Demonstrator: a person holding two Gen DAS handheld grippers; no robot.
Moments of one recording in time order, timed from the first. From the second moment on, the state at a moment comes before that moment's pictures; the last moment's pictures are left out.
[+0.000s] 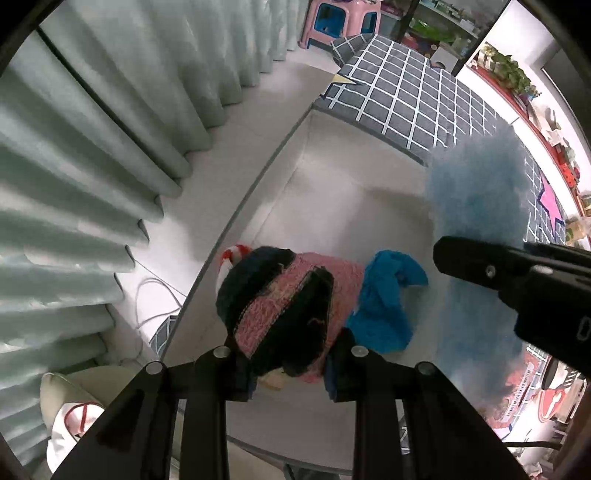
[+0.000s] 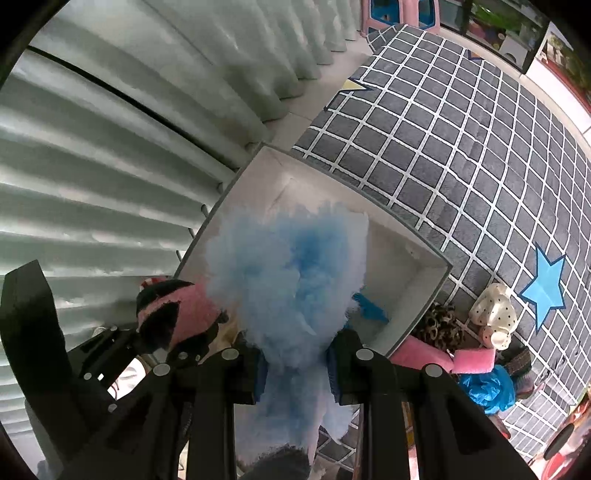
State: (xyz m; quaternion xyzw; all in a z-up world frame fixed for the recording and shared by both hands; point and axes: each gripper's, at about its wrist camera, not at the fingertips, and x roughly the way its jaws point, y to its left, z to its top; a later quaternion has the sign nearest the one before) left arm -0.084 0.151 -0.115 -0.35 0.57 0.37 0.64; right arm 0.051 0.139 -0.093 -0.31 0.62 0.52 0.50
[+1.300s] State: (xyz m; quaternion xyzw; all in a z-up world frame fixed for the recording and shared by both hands) left arm -0.078 0.153 -0.112 -0.36 0.54 0.37 0.66; right arm 0.062 0.140 -0.096 -0.30 0.61 0.51 0.53
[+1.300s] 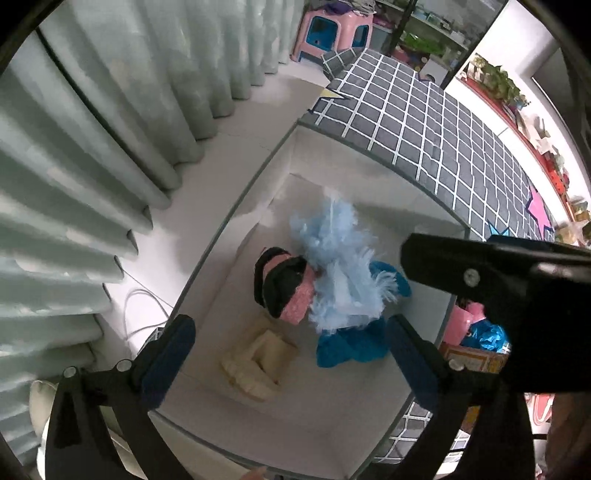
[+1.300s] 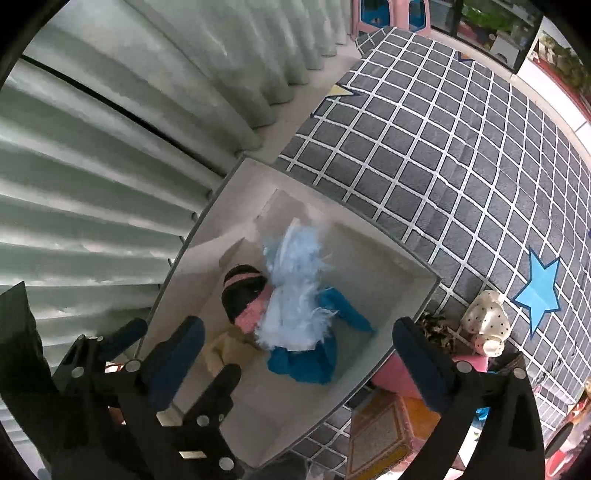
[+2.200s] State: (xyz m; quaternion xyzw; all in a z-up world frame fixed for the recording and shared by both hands) left arm 0.067 0.093 -0.079 -0.31 0.61 0.22 0.70; right arm 0.244 -0.040 -0.146 -0.19 0.71 0.34 0.59
